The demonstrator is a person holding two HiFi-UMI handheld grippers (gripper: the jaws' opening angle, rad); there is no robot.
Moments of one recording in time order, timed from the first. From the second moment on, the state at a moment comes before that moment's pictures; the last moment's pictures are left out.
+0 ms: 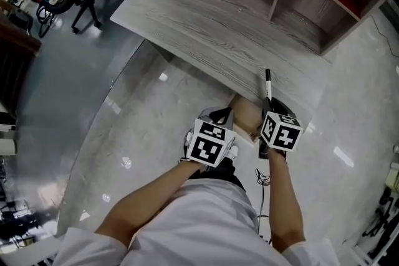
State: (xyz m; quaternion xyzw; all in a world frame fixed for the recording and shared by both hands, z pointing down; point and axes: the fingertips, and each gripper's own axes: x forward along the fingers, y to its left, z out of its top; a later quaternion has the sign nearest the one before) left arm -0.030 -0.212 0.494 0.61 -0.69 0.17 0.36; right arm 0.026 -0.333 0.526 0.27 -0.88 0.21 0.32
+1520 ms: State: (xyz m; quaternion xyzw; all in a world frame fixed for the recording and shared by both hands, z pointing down) left arm -0.031 -0.152 0.573 0.64 -0.64 0.16 0.40; right arm 0.023 -0.220 0.631 0.30 -0.86 0.23 0.35
